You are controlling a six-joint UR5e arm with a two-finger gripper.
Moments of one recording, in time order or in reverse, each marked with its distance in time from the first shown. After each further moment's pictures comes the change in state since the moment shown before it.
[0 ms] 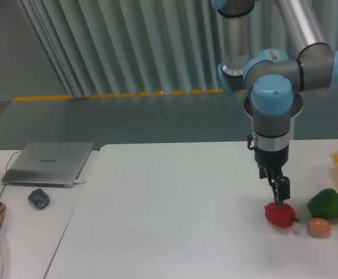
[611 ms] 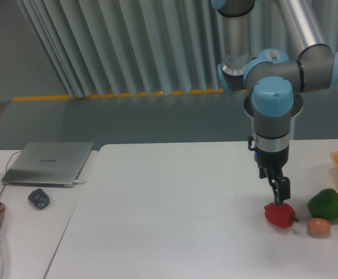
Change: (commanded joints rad) arm 0.029 0.029 -0.086 0.092 -0.006 -0.006
